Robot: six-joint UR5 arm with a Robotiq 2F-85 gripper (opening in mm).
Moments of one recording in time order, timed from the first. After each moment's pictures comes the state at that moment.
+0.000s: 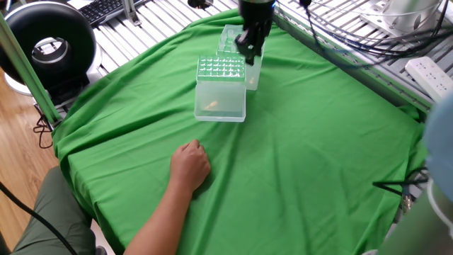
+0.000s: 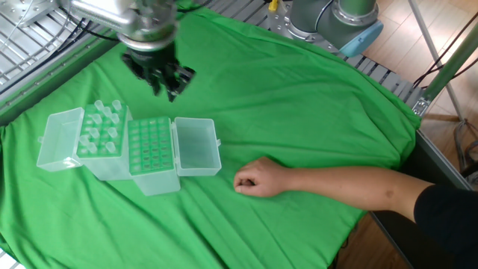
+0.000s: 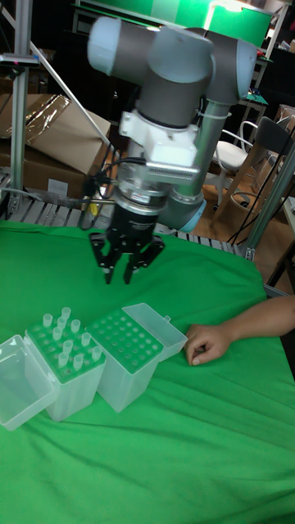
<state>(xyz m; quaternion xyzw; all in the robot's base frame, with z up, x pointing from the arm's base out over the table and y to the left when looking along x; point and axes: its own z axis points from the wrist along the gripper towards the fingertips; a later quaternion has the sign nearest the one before) 0.544 -0.060 0.190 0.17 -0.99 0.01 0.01</state>
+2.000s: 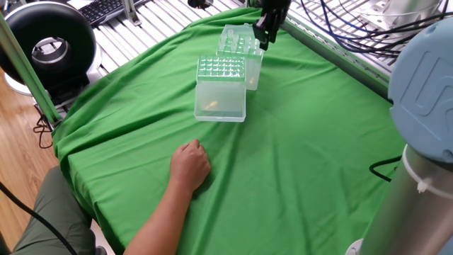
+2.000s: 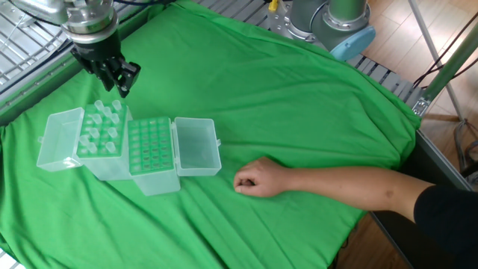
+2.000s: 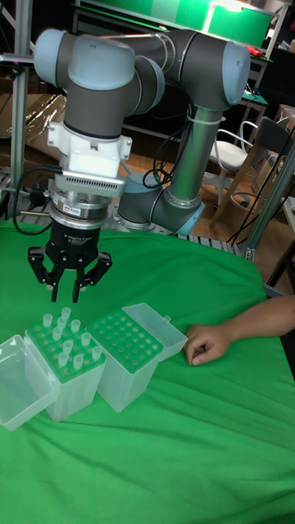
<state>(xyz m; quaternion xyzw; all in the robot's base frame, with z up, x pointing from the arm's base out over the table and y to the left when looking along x) 0.583 -0.129 0.160 0.11 -0.99 0.01 -0.02</state>
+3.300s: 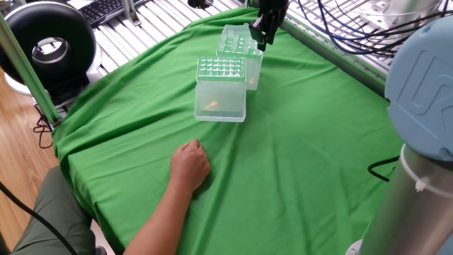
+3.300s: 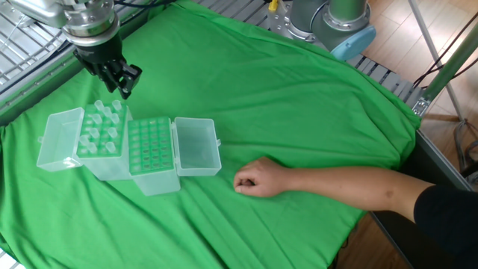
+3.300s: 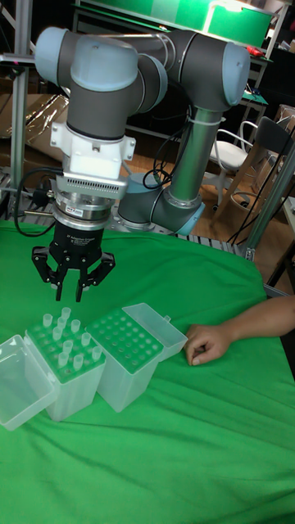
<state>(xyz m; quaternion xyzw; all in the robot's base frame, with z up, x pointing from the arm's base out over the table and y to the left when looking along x) 0.583 -0.121 0.161 0.09 -1.00 0.00 -0.01</state>
